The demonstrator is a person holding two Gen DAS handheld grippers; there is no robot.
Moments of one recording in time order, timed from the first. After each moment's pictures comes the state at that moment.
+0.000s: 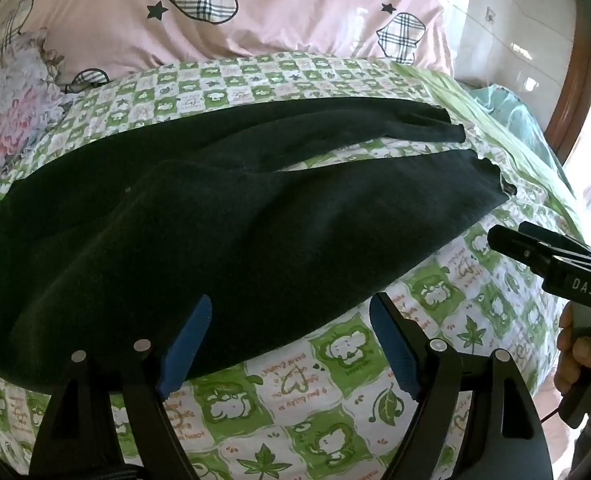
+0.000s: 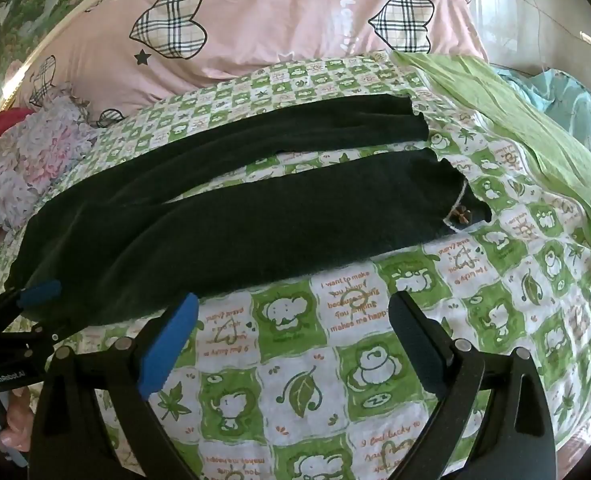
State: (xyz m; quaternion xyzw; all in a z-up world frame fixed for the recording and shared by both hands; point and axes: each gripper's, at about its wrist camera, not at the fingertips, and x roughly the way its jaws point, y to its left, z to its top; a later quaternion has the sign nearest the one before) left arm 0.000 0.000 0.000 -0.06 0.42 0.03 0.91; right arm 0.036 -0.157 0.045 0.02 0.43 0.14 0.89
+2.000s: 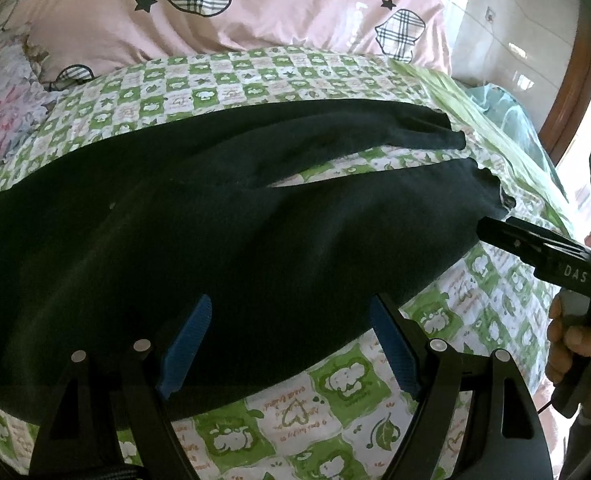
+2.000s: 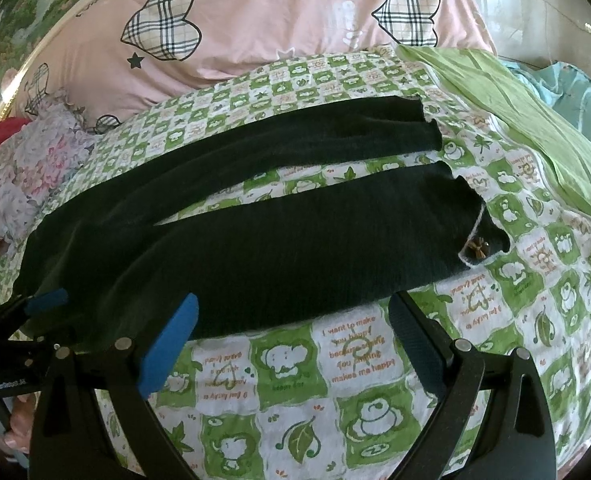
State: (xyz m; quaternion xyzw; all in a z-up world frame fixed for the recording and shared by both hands) left arm 0.031 0.003 0.003 -0.05 0.45 0.02 0.89; right arm 0.069 -0.155 0.048 0.02 0.44 0.14 0.89
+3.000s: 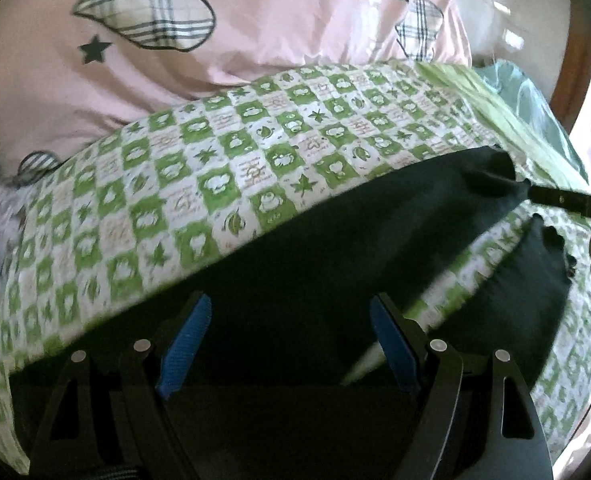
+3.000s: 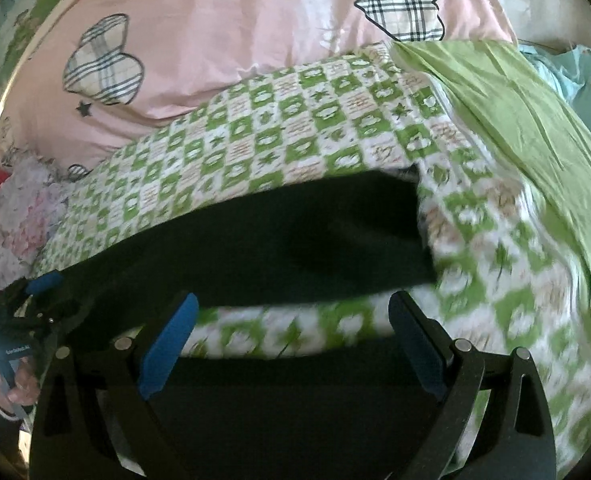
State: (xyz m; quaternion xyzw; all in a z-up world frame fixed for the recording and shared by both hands) left arm 0.199 0.070 0.031 0.02 0.46 0.00 0.89; right arm 0.239 -0.188 0.065 0.06 0.48 0.16 0.86
